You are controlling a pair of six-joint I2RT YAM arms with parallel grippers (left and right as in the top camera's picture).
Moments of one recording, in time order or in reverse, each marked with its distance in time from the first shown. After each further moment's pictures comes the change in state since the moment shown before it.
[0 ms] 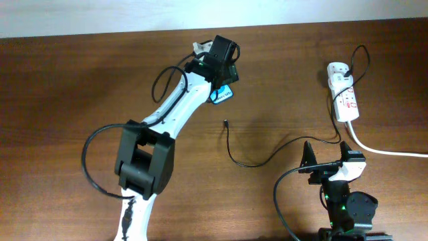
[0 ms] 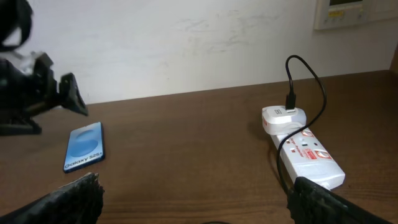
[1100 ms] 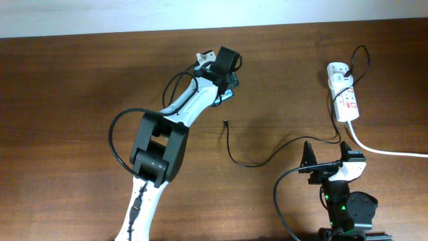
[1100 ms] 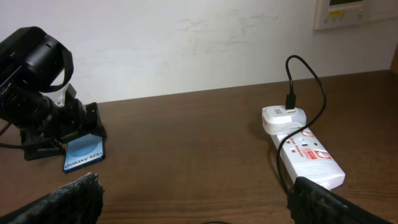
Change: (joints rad) left arm -0.003 0.175 0.034 0.119 -0.043 -0.043; right arm 0.000 0.000 0.000 0.000 0.000 0.000
